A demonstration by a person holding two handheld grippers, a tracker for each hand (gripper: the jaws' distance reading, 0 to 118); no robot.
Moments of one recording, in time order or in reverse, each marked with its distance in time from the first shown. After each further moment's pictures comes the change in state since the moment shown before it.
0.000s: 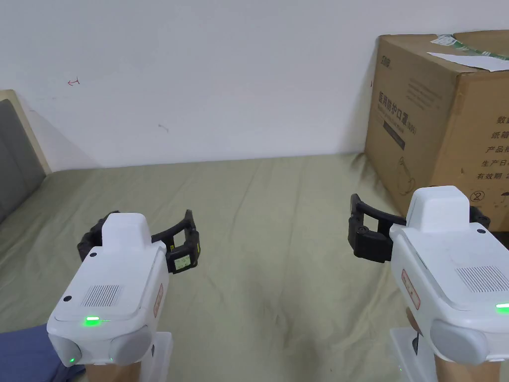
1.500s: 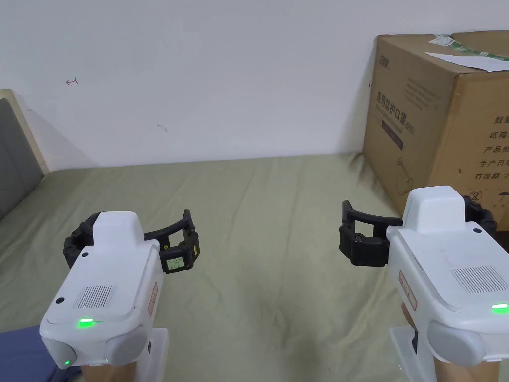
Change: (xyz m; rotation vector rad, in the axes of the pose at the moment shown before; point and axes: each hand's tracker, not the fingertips) left arm -0.006 0.004 0.004 0.030 0.025 0.013; right arm 0.000 0.000 0.000 0.003 0.007 0.027
